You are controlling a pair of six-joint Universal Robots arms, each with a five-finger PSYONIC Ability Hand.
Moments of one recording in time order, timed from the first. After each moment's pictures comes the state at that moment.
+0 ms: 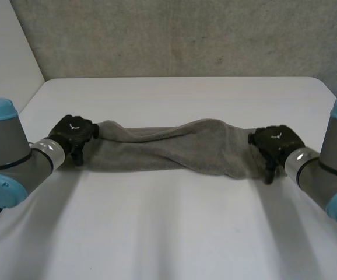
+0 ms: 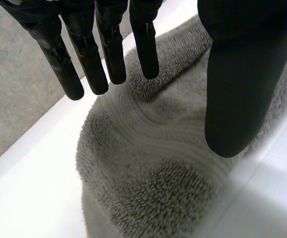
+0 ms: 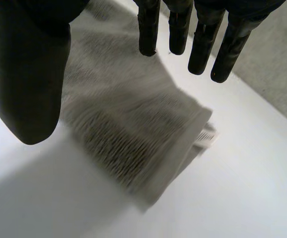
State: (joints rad) left arm 4.54 -2.20 -1.40 3.26 -1.30 3.70; right arm 1.84 -1.07 1.50 0.01 1.45 2.67; left_hand 0.53 0.53 0.53 0.53 0.35; right_hand 0.32 0.30 0.31 0.31 0.16
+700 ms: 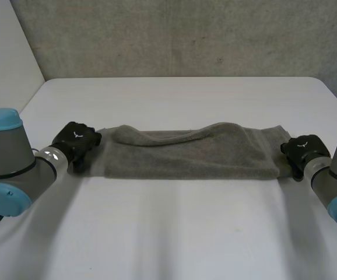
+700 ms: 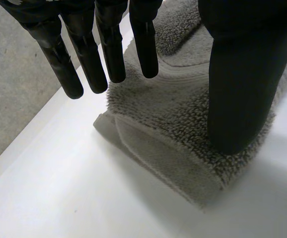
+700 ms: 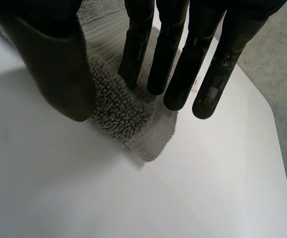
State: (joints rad) left arm 4.53 -2.21 -1.46 3.30 -1.30 3.78; right arm 1.71 -0.97 1.55 -0.15 1.55 2.50; left_hand 0.51 0.51 0.51 0.51 0.34; right_hand 0.80 0.81 0.81 0.81 0.62
